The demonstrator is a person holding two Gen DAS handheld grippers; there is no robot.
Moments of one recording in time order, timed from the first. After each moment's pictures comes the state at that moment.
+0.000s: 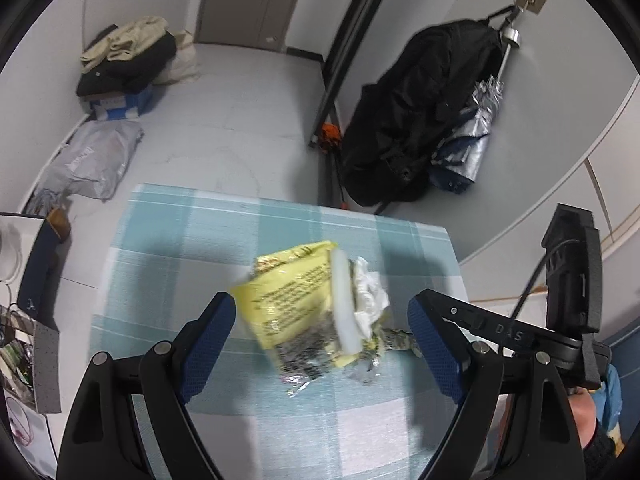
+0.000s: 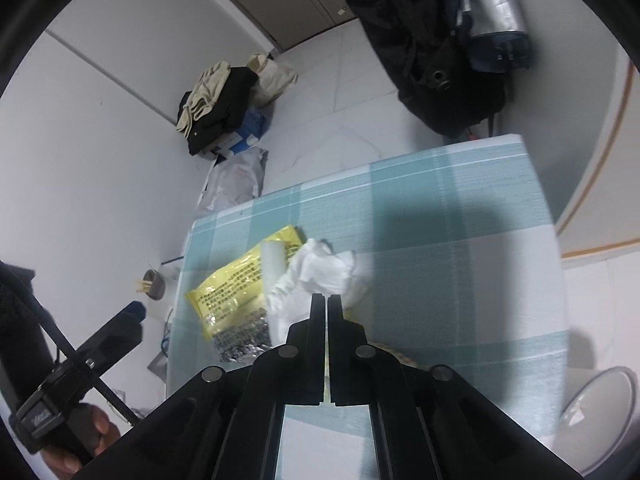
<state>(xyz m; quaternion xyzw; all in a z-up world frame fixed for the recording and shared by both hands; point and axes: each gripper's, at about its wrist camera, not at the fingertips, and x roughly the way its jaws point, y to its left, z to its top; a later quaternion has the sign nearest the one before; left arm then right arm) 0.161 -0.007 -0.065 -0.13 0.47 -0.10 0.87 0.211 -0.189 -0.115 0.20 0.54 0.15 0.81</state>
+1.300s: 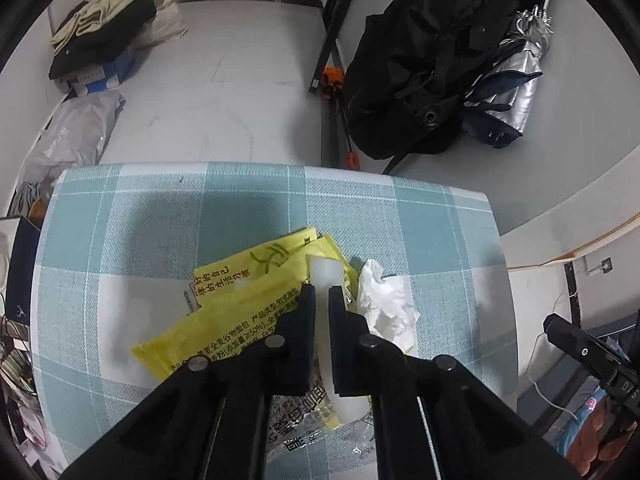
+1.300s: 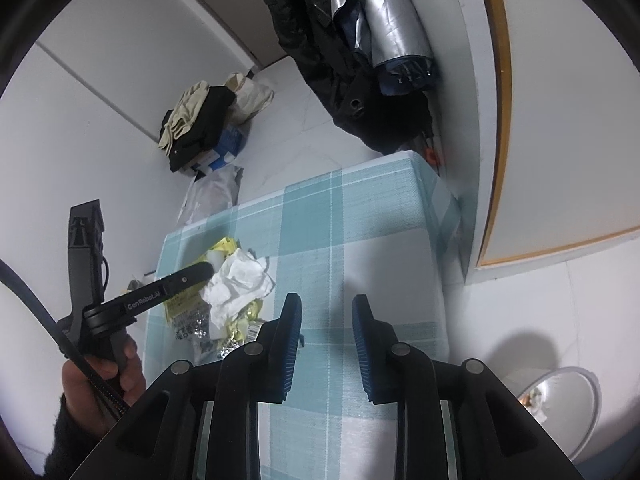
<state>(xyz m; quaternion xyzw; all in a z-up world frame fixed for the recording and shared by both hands) 0.217 -0.041 -0.121 -0.10 0.55 -0.10 0.82 0.186 -0.268 -0.104 0.19 0.53 0.12 0.82</state>
